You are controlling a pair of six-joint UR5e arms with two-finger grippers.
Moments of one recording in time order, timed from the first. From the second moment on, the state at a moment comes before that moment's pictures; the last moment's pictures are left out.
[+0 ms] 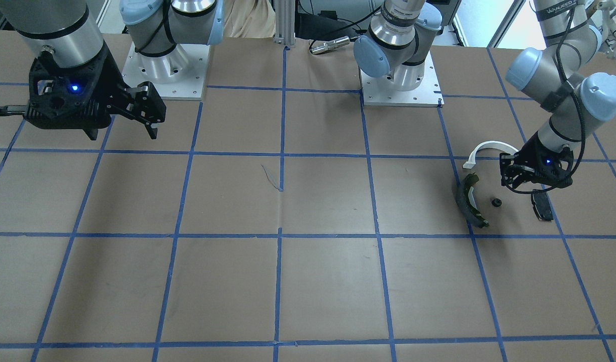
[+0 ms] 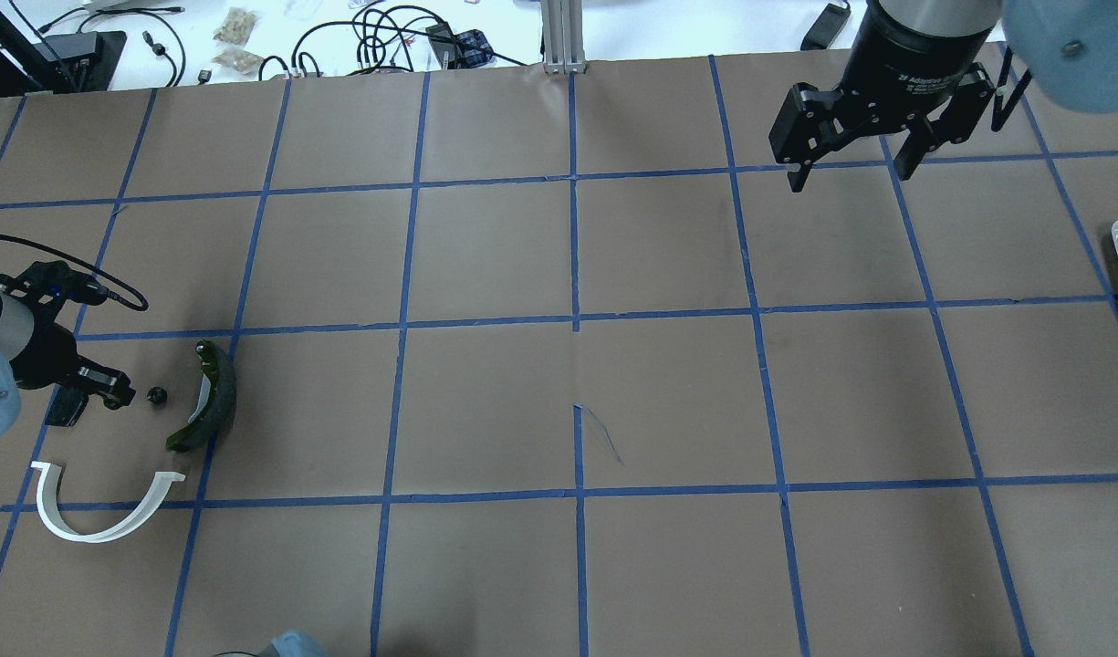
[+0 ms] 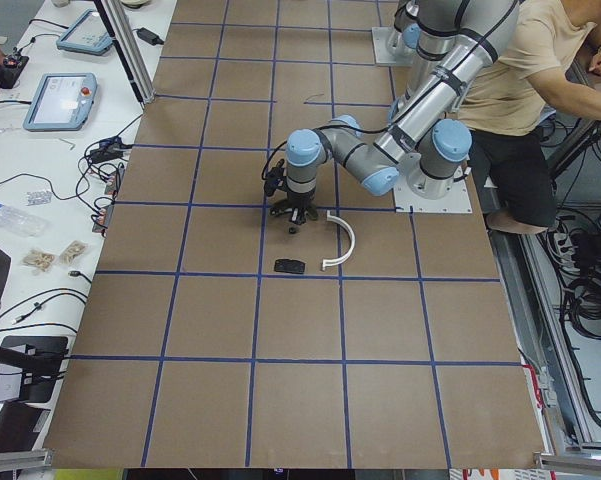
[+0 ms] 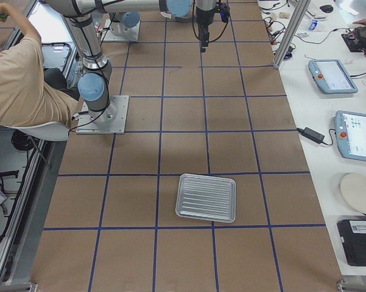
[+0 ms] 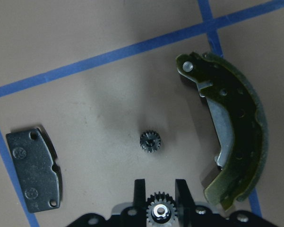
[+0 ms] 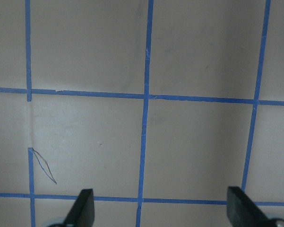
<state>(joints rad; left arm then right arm) -0.88 -1.70 -2.13 -0.85 1.58 0.98 1.57 -1.52 1.48 -1.53 -1.59 -0.06</state>
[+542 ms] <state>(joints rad) -0.88 -1.70 -2.13 -0.84 1.58 0.98 1.57 -1.52 1.48 -1.54 -1.60 -0.06</state>
